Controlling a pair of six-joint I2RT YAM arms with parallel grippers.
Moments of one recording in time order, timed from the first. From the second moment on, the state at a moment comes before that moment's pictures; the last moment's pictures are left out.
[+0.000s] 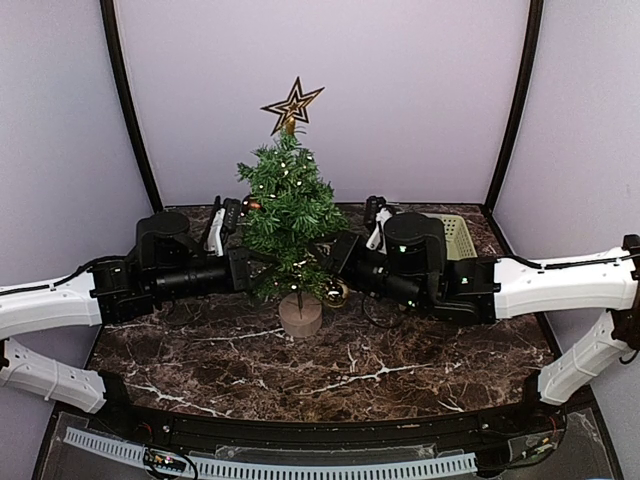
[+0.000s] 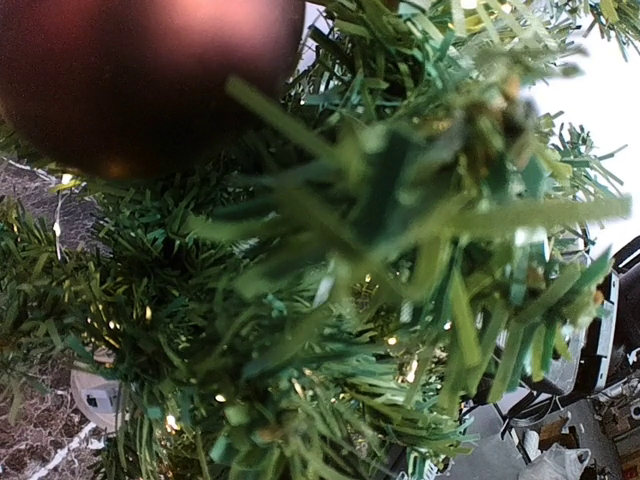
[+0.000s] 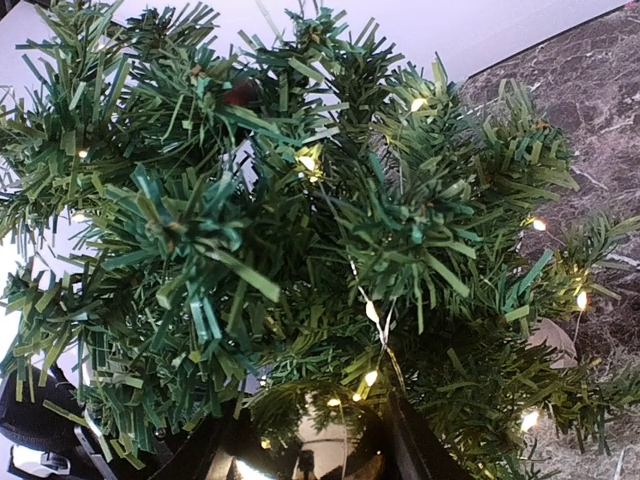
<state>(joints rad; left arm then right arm) -0.91 1.08 0.79 0.01 0.07 -0.72 1.19 1.43 1.04 0.16 0.36 1.04</state>
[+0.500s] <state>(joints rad) -0.91 1.11 0.79 0.04 0.05 -0.71 1.19 1.42 1.00 0.19 0.37 1.06</state>
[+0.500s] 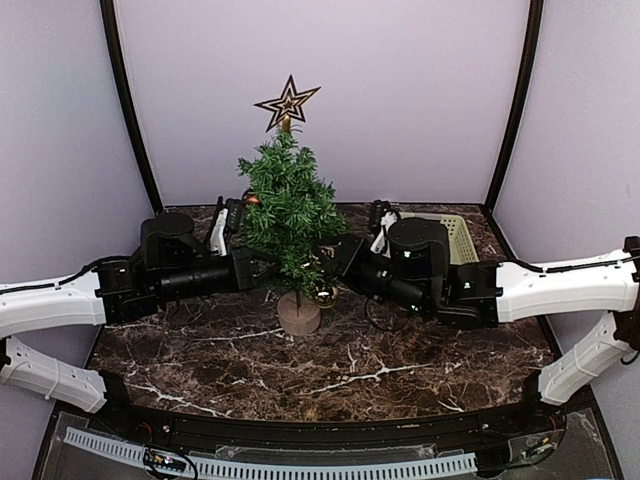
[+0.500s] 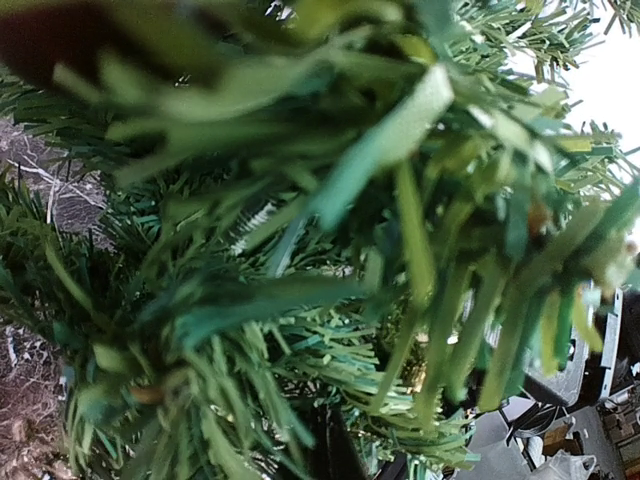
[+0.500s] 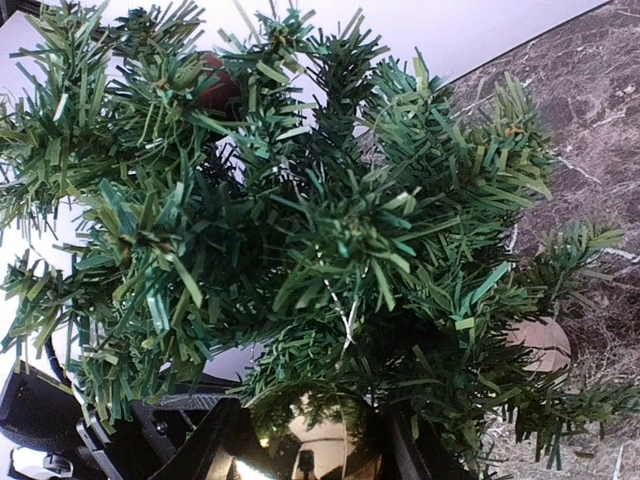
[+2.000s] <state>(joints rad) -0.88 0.86 0.80 -0.32 0.00 -0.73 1.08 1.13 0.92 0.01 0.48 0.84</state>
